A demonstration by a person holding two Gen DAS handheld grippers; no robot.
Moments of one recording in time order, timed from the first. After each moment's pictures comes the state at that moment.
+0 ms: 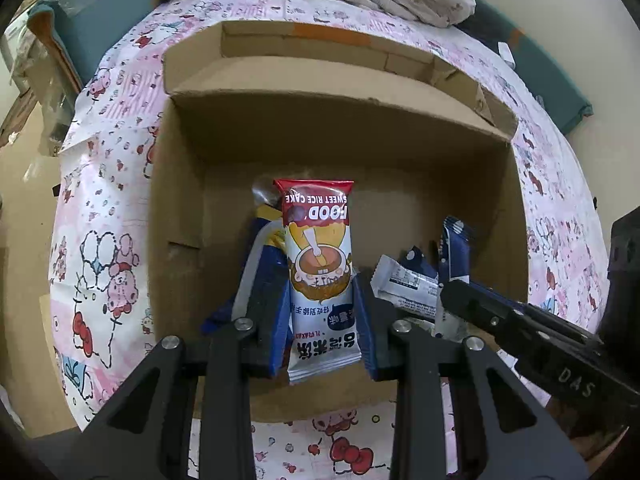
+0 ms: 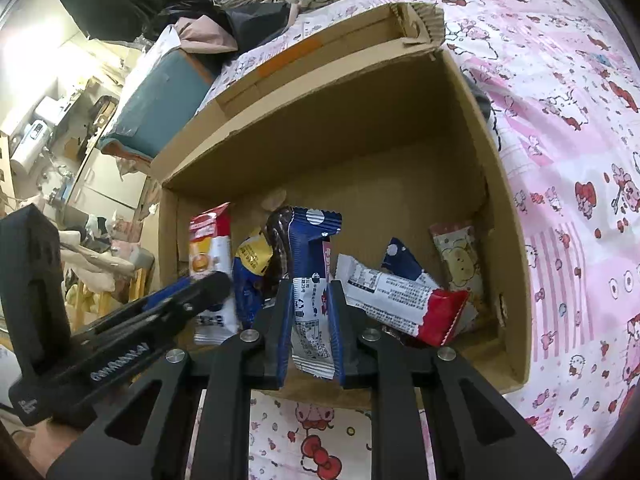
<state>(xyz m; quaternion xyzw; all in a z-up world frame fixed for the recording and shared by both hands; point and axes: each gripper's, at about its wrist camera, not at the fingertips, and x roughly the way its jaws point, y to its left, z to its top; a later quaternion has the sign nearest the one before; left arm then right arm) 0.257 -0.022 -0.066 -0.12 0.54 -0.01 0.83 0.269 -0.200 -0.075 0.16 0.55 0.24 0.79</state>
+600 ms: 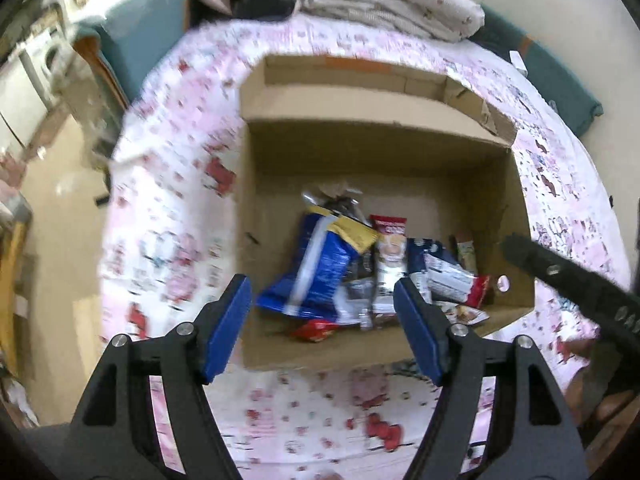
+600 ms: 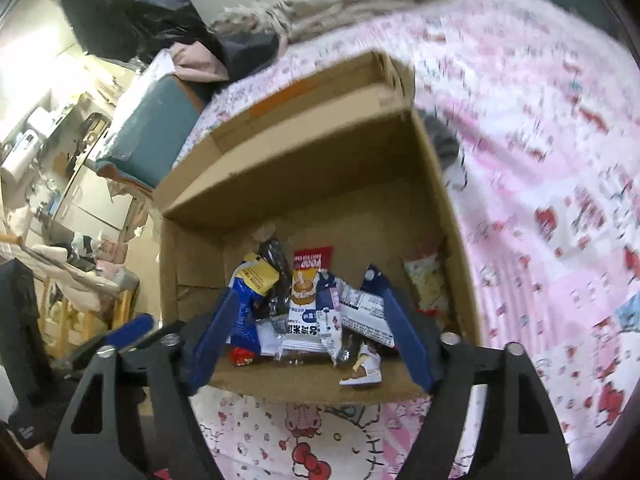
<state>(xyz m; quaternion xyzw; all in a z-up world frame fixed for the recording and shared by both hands) 0.207 -0.004 -0.023 -0.08 0.51 0.04 0.86 0.250 -0.218 -0.030 0.14 0.48 0.21 0.84</state>
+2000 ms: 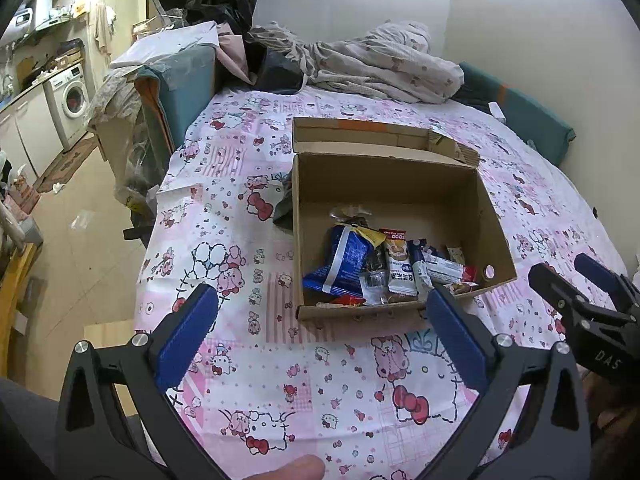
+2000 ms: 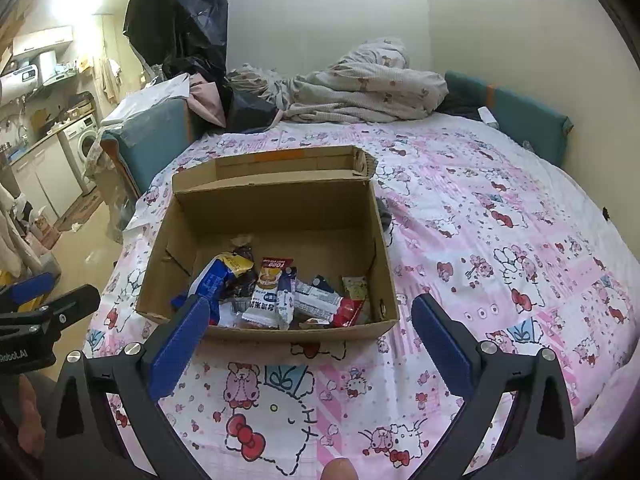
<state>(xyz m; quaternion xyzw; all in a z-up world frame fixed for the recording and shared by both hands) 0.099 0.011 0.004 -0.07 0.38 0.05 0.92 0.124 -0.207 0.003 -0.02 0.34 0.12 0.93</state>
